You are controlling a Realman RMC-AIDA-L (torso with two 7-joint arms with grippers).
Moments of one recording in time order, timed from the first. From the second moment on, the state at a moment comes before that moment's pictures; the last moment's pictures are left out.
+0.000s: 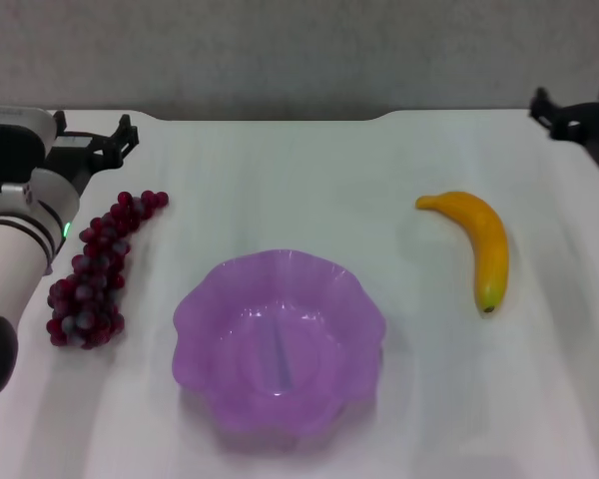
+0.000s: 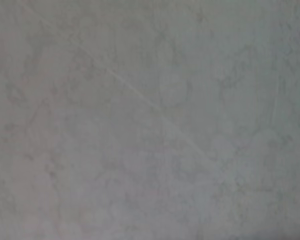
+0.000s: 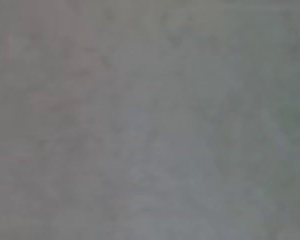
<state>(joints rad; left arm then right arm) -0.76 -2.04 -1.14 -0.26 2.14 0.56 0.15 0.69 2.01 -1.71 -0.41 0.74 -0.39 -0.22</state>
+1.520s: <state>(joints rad) -0.75 -2.04 -1.14 -0.26 2.14 0.56 0.14 0.60 2.01 -2.04 -0.40 0.75 -0.22 0.00</state>
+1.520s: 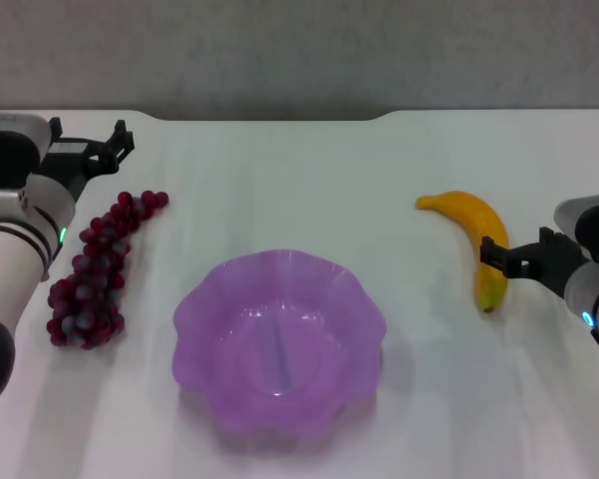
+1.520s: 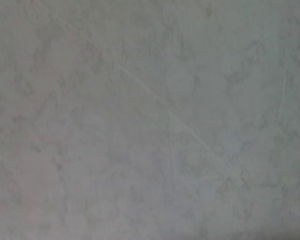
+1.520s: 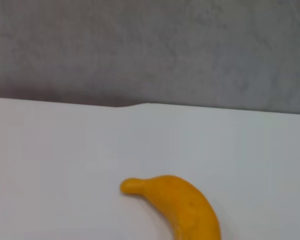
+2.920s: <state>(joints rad) -0.75 -2.04 -1.14 -0.27 2.14 0.56 0.14 0.67 2.00 -2.10 -0.35 0.73 -0.13 0.00</state>
